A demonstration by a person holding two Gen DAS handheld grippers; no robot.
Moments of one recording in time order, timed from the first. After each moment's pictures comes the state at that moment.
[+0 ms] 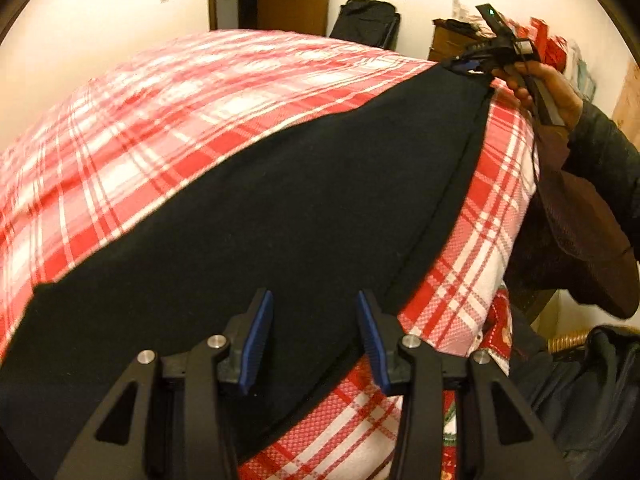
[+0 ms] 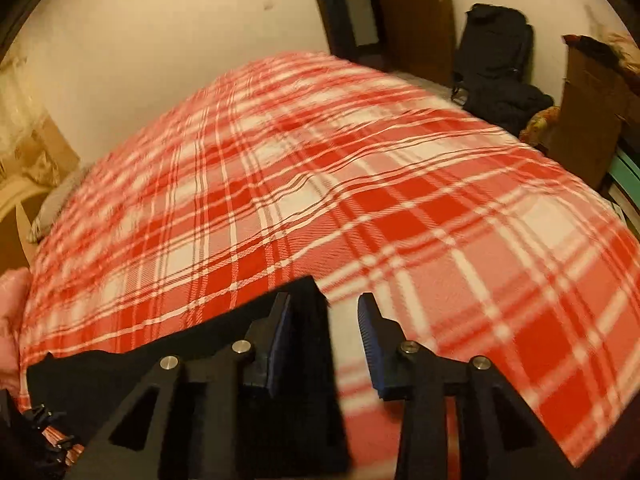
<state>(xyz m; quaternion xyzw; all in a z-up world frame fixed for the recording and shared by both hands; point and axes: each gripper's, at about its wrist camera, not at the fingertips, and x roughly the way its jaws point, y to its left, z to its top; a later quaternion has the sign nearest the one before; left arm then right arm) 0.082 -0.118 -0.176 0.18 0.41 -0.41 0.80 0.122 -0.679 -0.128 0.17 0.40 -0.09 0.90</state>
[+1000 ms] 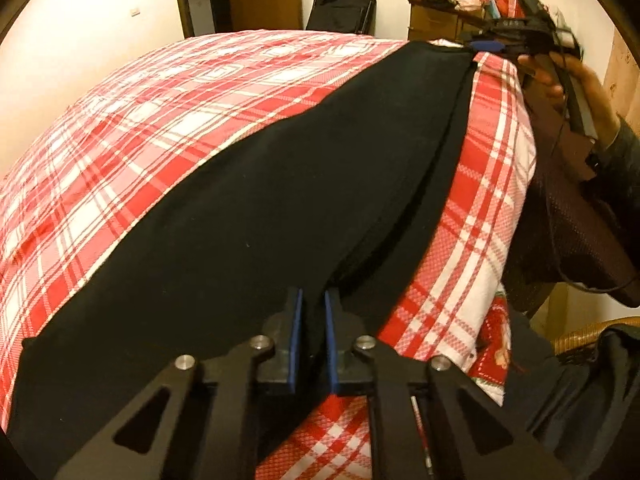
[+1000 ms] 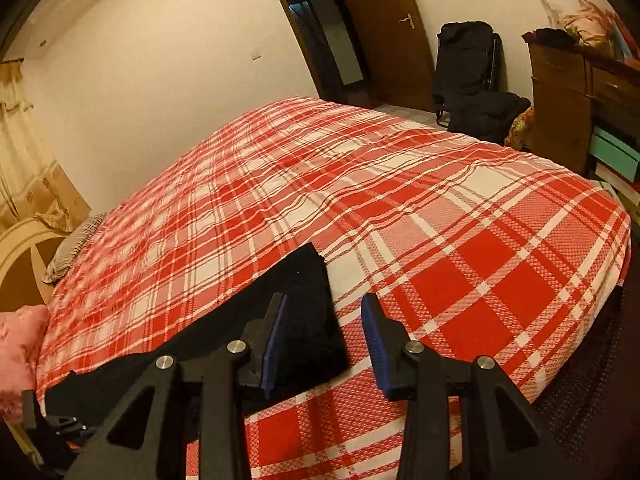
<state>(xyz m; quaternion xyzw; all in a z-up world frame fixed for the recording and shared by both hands) 0.079 -0.169 -0.182 0.23 0.40 -0.41 0.78 0.063 -0.660 -0.129 0.21 0.33 -0.10 0.91</state>
